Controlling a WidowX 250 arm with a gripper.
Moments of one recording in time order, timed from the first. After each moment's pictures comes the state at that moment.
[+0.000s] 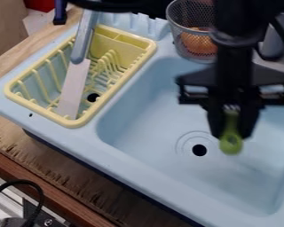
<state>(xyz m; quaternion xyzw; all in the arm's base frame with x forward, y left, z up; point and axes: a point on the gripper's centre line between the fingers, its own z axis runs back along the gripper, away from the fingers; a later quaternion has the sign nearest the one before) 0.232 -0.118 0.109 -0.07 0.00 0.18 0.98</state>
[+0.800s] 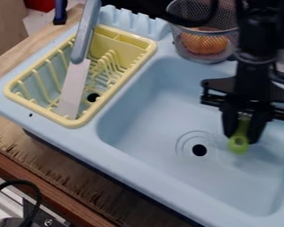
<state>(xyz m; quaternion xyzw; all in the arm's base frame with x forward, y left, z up) 0.271 -0.114 0.073 -0.05 -0.01 0.08 1.00</state>
